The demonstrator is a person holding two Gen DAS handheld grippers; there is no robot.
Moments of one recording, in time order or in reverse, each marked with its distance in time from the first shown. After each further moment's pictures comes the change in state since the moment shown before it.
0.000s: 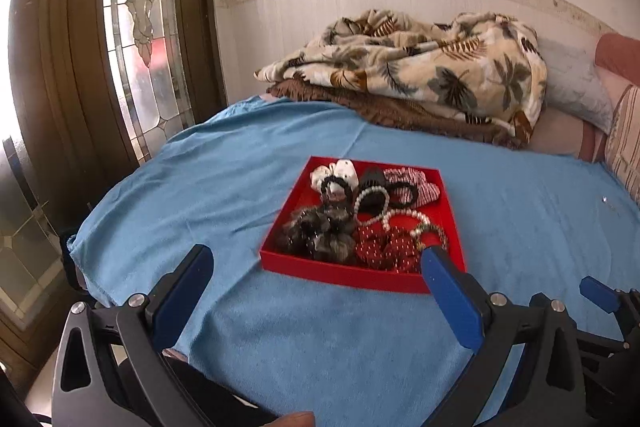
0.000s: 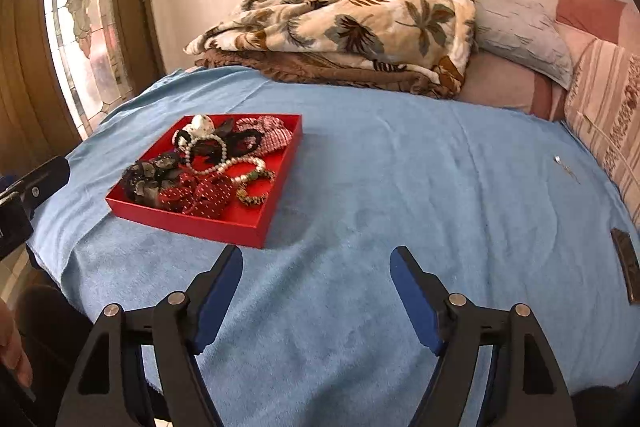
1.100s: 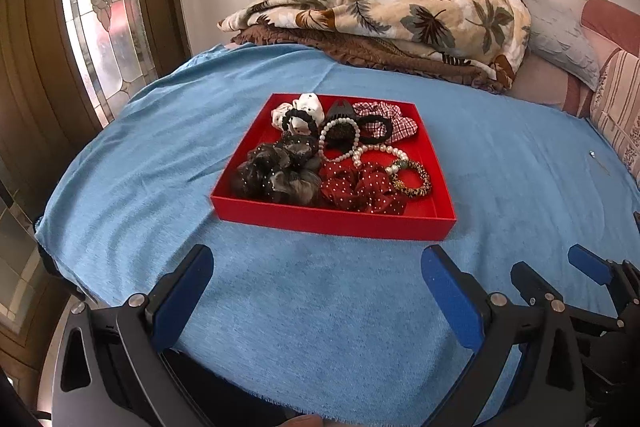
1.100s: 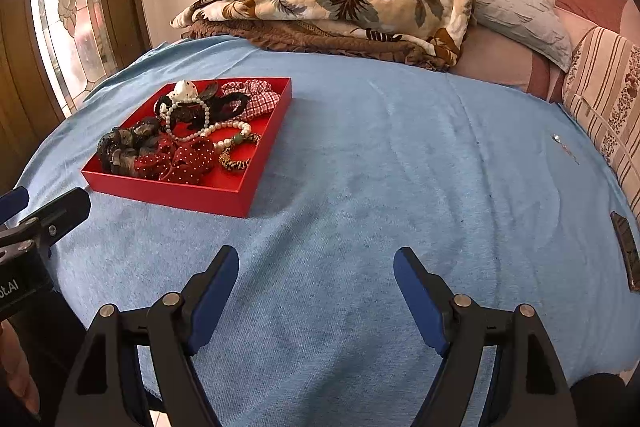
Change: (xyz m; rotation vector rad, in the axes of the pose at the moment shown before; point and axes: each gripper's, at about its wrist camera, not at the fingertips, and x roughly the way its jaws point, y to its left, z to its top) left arm 0.039 -0.016 -0.024 0.046 0.186 -0.098; right arm 0.026 0.005 -0.011 -0.004 0.086 -0.044
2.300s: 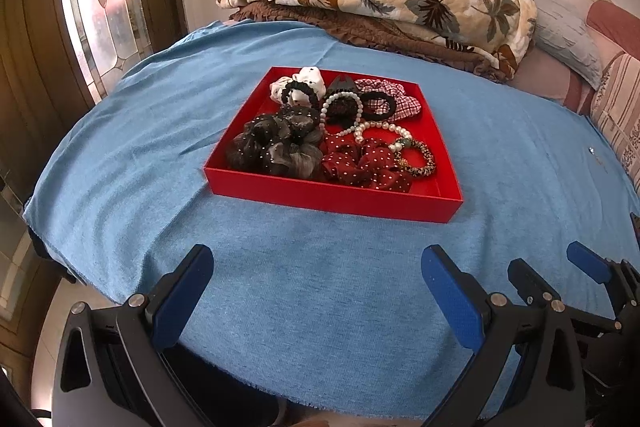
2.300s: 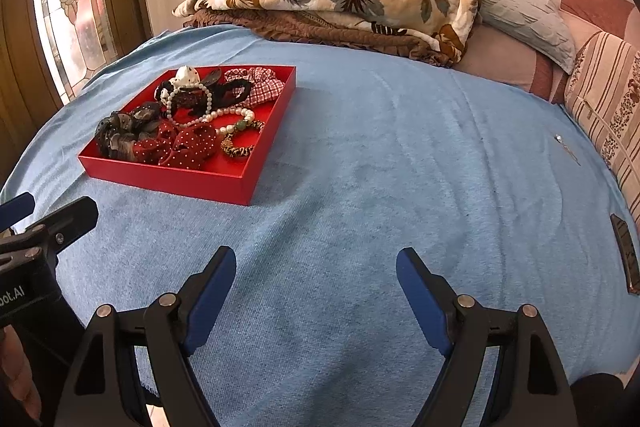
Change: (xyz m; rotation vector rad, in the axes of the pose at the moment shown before) left arm 0.014 0.011 -0.008 -0.037 0.064 -0.028; right arm 0.004 0.007 -0.004 -0.029 0.023 -0.009
